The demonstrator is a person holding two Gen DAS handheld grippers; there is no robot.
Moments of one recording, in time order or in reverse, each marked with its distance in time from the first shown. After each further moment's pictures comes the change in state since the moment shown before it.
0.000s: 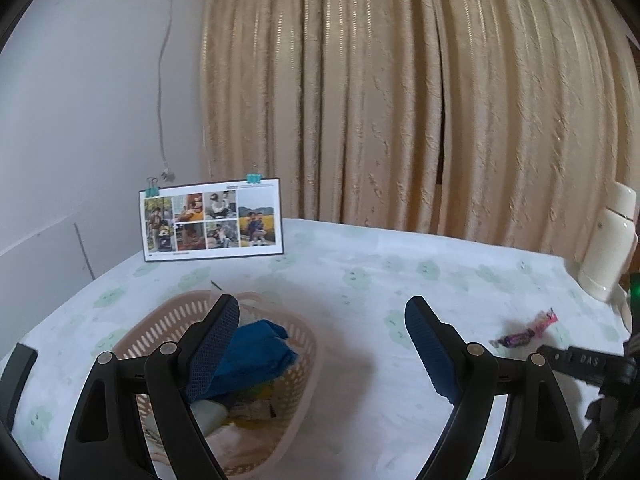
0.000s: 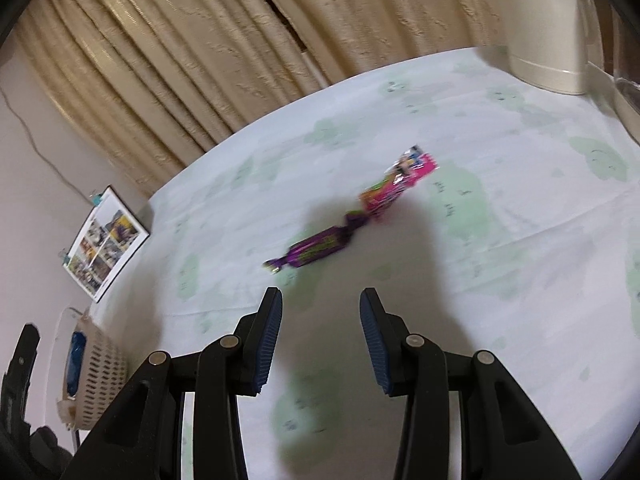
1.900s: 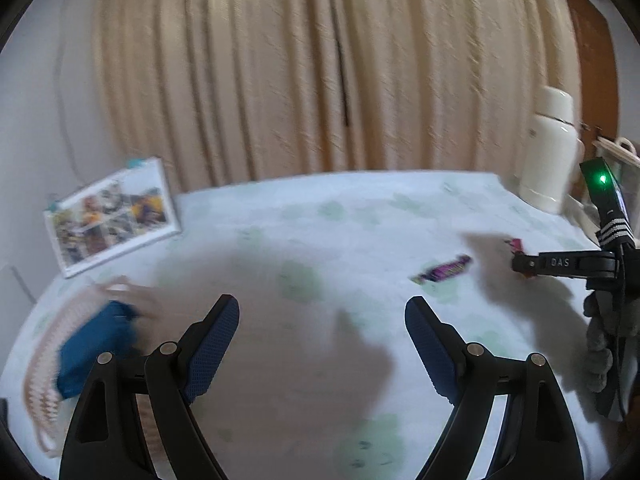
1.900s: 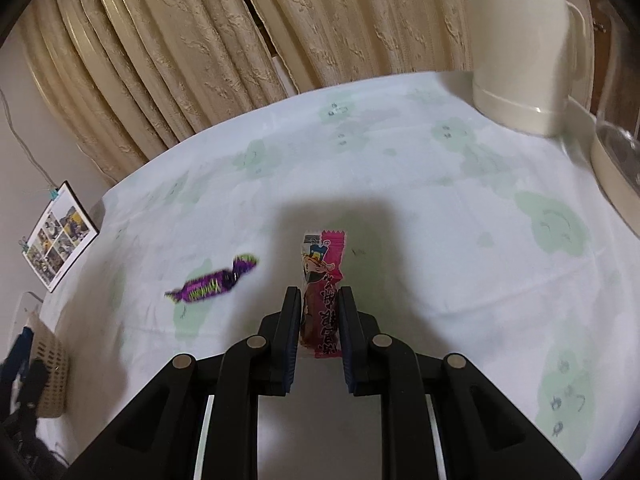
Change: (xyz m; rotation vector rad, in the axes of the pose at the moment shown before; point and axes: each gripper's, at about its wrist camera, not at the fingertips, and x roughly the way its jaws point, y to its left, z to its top) left arm 0.033 -0.092 -0.030 0.236 0.168 -0.255; right arm -0.001 -0.055 0.037 -0.088 0.010 -0.122
